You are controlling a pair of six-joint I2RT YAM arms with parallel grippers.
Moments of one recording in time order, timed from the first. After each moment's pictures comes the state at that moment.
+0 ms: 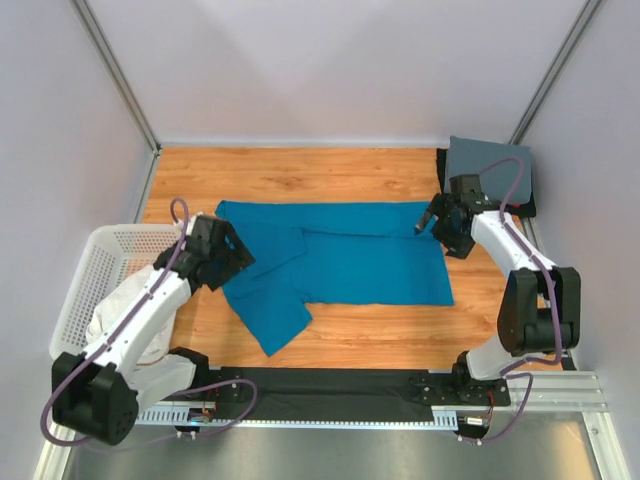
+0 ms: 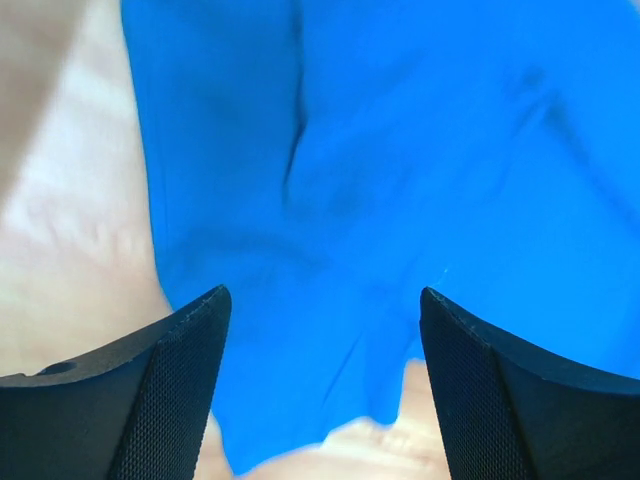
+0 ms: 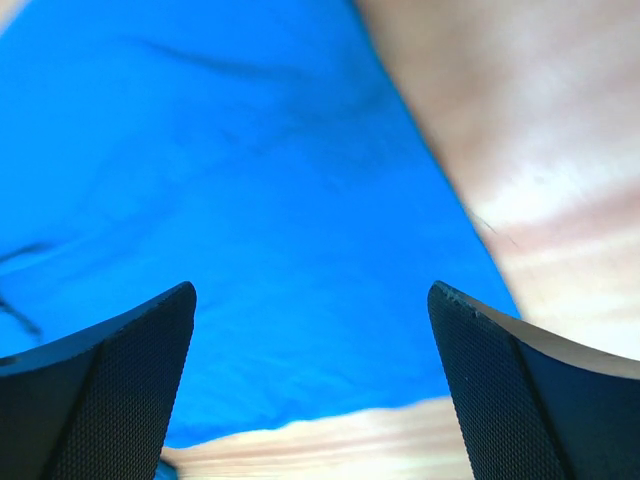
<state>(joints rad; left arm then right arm) -0.27 1.12 0.87 -0.66 -0.14 -0.85 0.07 1.59 1.16 -0.62 -0.03 0.64</state>
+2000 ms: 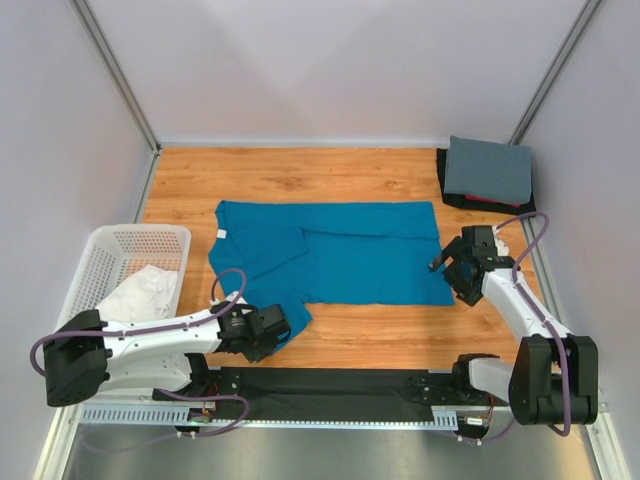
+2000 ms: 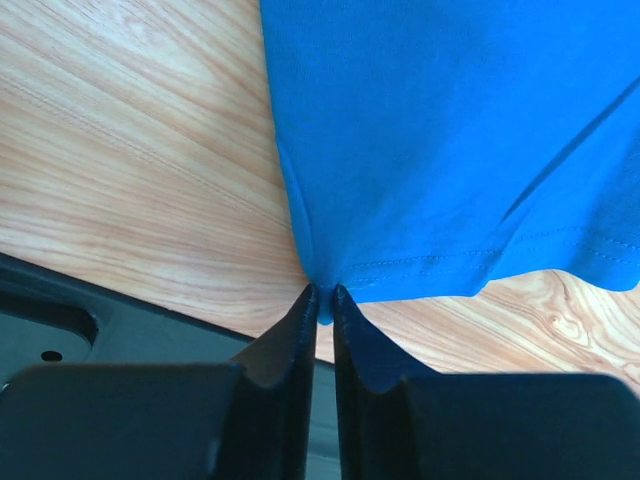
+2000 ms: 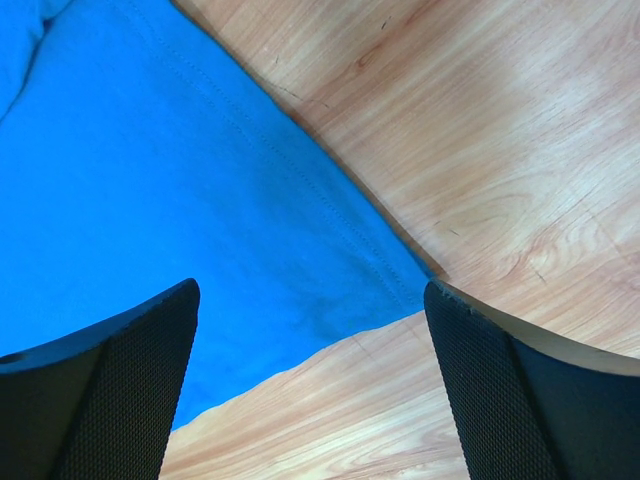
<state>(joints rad) -1.15 1.10 0.51 -0.83 -0.28 -1.81 0.02 1.17 0.65 -0.55 0.10 0.80</state>
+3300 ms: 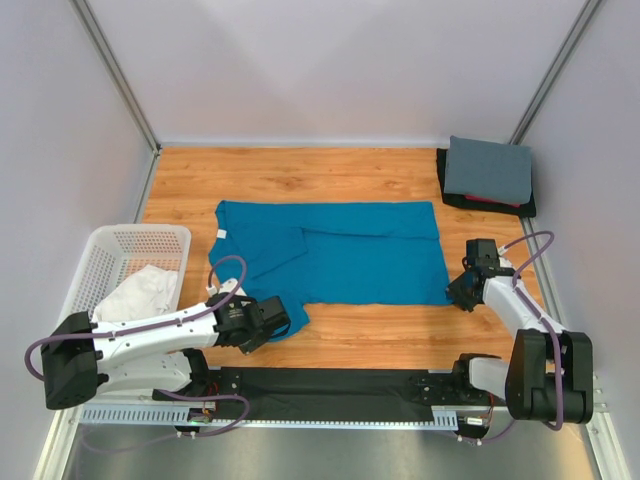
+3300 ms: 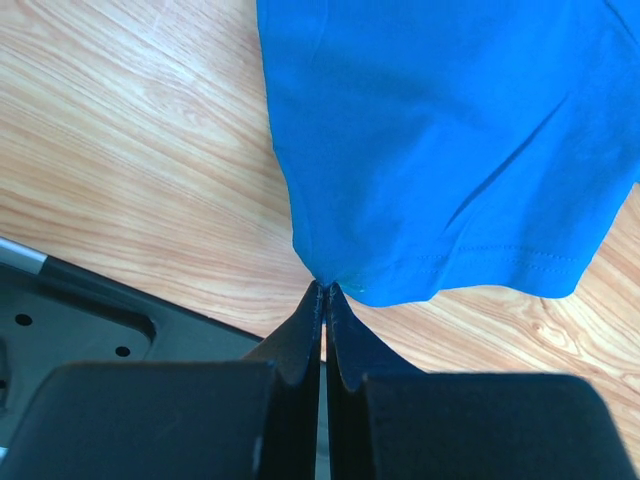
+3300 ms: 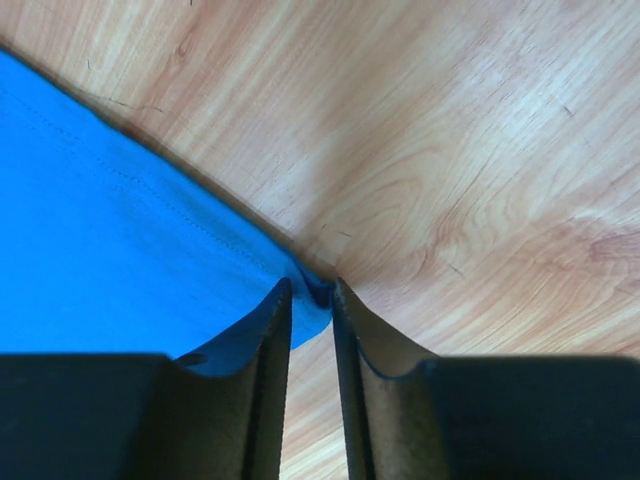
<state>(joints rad) -1.13 1.08 0.61 -0.99 -0.40 -1.72 -0.06 1.19 0.54 -0.54 0.13 0.85</state>
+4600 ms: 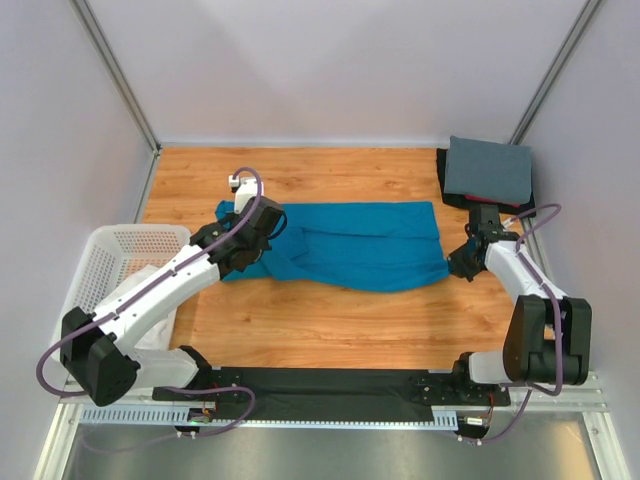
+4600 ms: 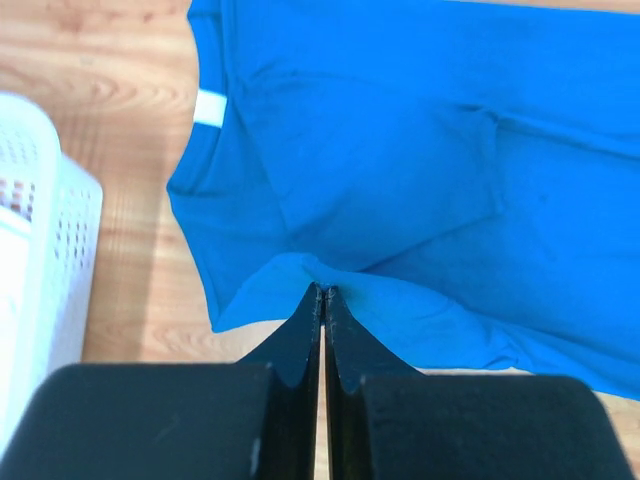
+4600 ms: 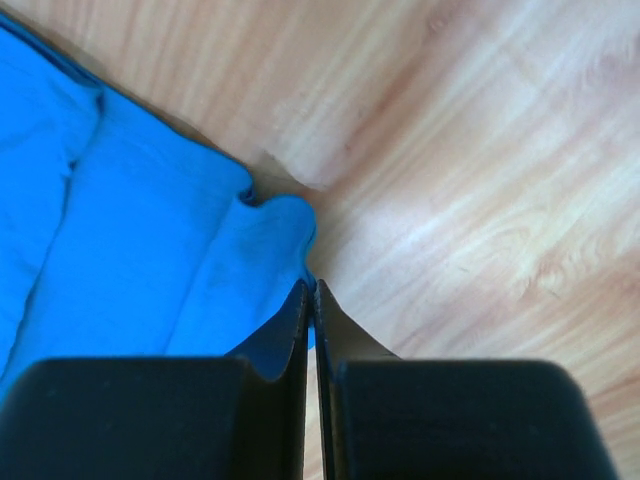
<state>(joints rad) -0.70 1.26 1.11 -0.75 -0.64 -0.59 -0.06 1.38 0.84 -0.62 0.12 0.92</state>
